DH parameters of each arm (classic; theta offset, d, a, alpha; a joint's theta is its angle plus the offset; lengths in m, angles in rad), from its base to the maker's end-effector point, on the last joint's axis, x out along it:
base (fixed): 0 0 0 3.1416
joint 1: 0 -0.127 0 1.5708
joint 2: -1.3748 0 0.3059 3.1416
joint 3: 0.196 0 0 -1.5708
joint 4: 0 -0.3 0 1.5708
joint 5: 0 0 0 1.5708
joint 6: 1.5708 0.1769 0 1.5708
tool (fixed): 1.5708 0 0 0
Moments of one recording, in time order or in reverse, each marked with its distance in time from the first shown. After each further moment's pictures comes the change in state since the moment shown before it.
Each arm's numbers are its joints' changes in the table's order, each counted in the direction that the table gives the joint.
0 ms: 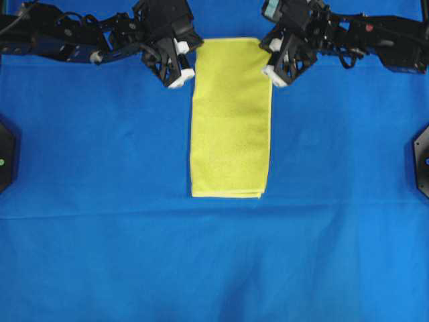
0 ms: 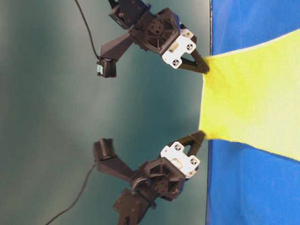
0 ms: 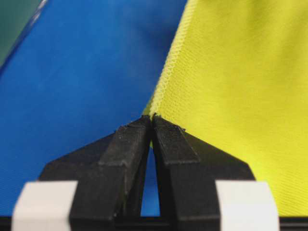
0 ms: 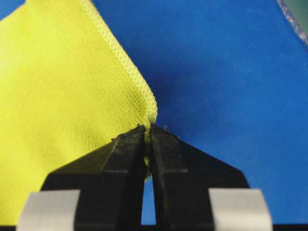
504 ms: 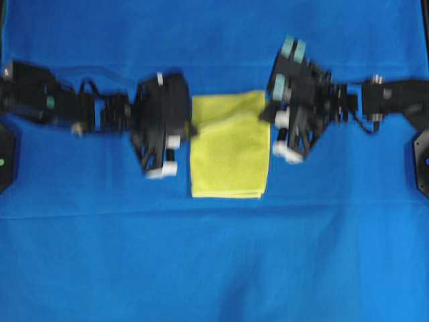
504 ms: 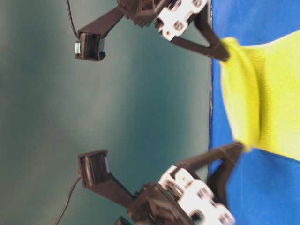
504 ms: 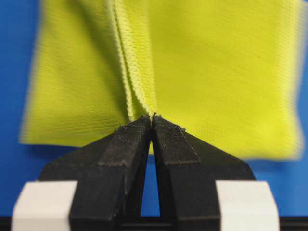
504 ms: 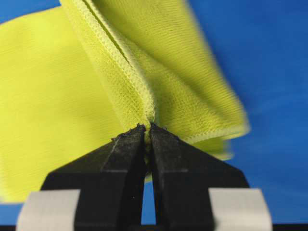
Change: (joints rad) left arm 0.374 -0.107 -0.109 -0.002 -0.130 -0.089; right arm -0.344 -0.135 -0.120 -0.015 -0.049 0.146
